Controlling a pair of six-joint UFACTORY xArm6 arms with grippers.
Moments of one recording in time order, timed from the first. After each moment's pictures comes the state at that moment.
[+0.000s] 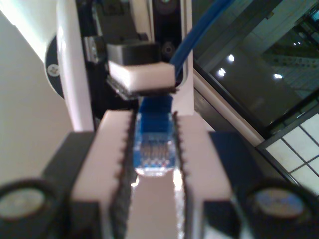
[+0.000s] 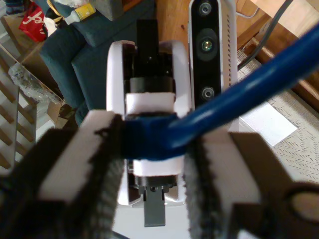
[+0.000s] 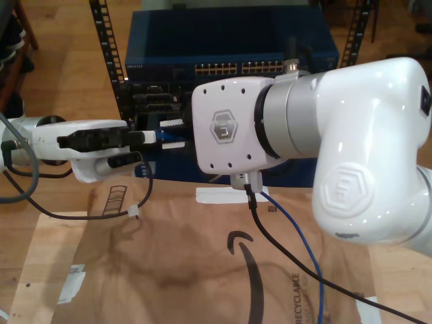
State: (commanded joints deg) left arm 21.3 12.9 -61.3 -76.5 129.7 -89.3; right arm 41.9 -30.9 -40.4 43.5 18.4 75.0
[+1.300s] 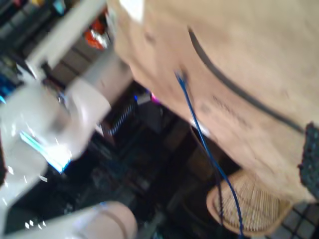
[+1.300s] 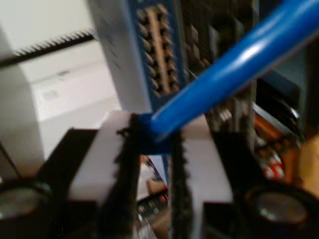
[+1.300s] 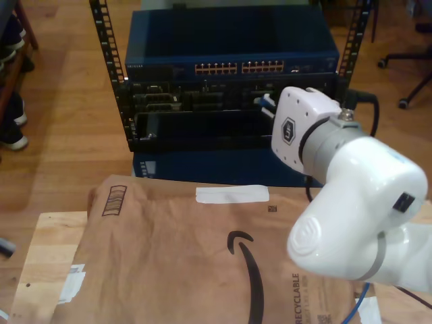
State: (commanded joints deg) left arm 50.4 -3.6 -61.8 -17.5 120.6 -62.0; right arm 35.9 -14.1 -28.9 41.6 -36.5 69.7
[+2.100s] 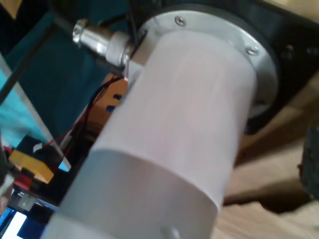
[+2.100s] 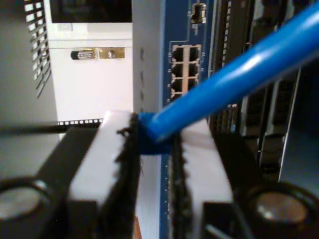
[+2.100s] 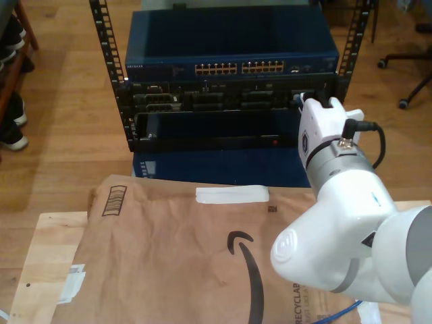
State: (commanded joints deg) left arm 81.8 -19.1 -27.0 6.2 91.0 -27.2; right arm 36.3 -5.2 -29.2 47.8 -51.1 63.3
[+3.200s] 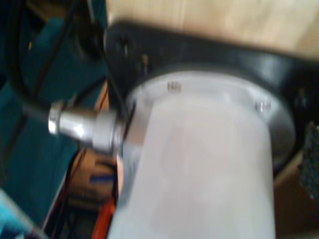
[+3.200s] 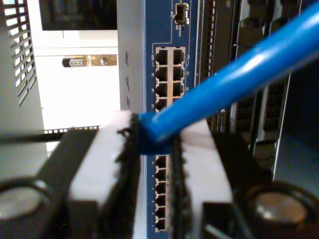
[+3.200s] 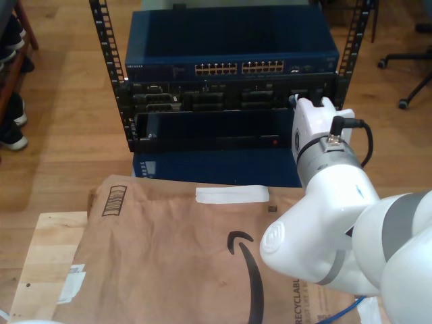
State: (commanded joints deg) left arm 90.2 -33.6 -10.7 8.0 72.3 -12.5; right arm 36.4 -1.2 -32.6 49.3 -51.1 63.3
